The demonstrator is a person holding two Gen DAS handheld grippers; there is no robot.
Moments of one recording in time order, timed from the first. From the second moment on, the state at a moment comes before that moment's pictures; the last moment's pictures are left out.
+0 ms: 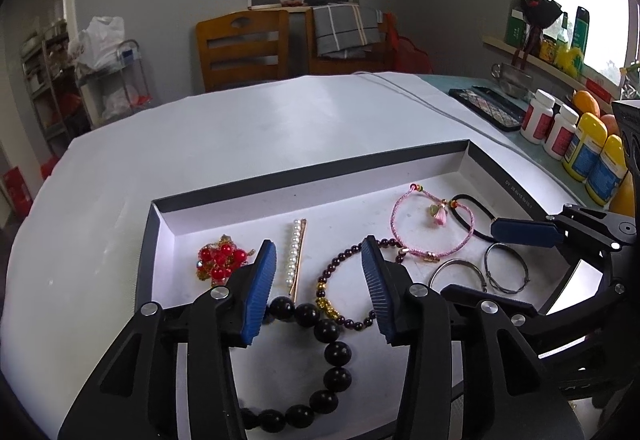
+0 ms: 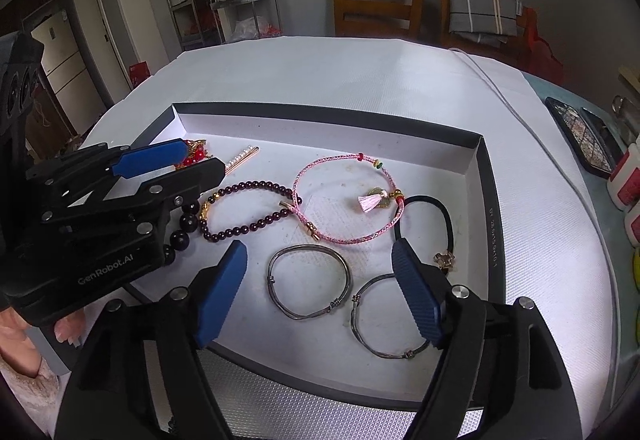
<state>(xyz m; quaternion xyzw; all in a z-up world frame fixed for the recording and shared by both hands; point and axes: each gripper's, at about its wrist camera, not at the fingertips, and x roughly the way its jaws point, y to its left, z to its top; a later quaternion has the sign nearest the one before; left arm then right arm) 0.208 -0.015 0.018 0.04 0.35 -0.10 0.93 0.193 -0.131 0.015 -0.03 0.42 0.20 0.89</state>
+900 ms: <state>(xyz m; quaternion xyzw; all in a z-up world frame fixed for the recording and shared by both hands) 0.142 -0.010 0.074 0.04 0.31 -0.11 0.94 0.134 -0.187 0.080 0.01 0.34 0.19 0.92</state>
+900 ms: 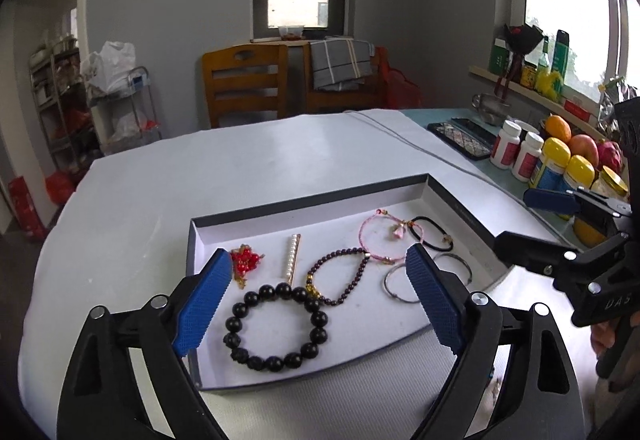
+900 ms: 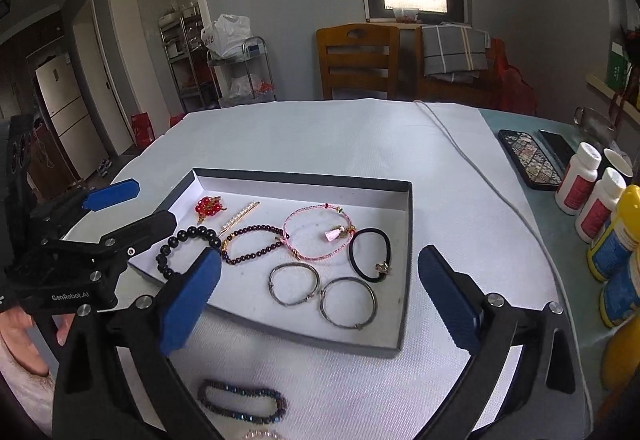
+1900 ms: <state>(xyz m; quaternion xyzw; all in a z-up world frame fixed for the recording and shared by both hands) 0.078 -0.053 -0.001 0.10 0.39 -0.23 0.88 0.037 -0.163 -0.006 -0.12 0.43 0.28 0.85</state>
